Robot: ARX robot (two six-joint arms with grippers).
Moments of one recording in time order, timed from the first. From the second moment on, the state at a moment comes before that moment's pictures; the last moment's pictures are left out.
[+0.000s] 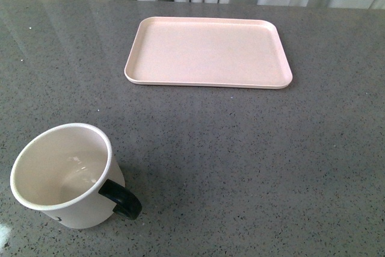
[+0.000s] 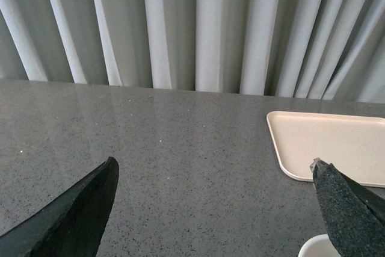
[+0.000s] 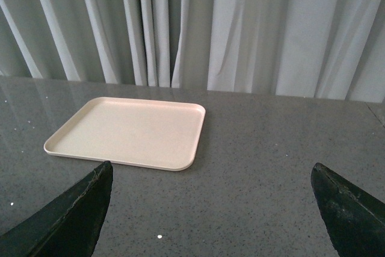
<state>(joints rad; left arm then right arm) 0.00 0.02 0.01 0.00 0.00 0.00 0.00 0.00 0.02 0.00 0.00 0.00</state>
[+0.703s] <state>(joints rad) 0.00 0.02 0.01 0.00 0.00 0.00 0.00 0.00 0.02 0.00 0.00 0.00</state>
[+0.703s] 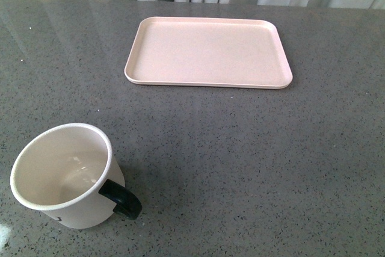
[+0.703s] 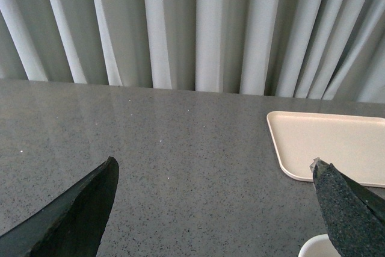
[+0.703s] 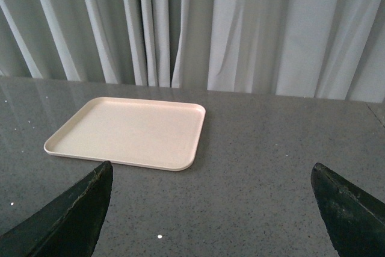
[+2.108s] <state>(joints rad) -0.20 1.27 0.48 -0.03 0.03 -0.17 0.00 0.00 0.02 0.00 0.00 0.00</state>
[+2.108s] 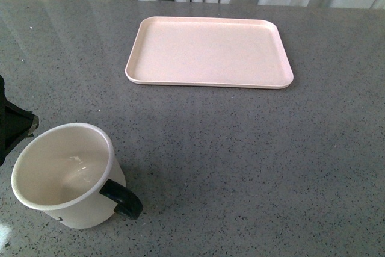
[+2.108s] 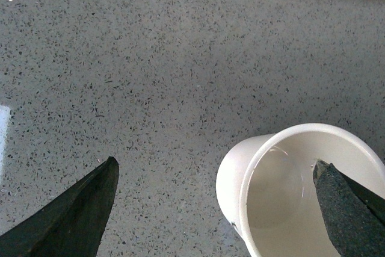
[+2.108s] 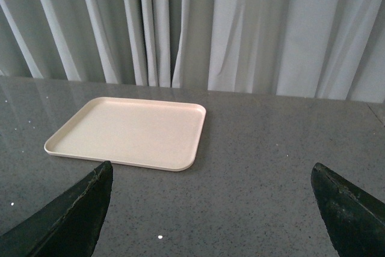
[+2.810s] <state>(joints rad) -0.20 1.40 0.55 -0.12 0.11 -0.01 0.00 0.00 0.02 0.00 0.00 0.00</state>
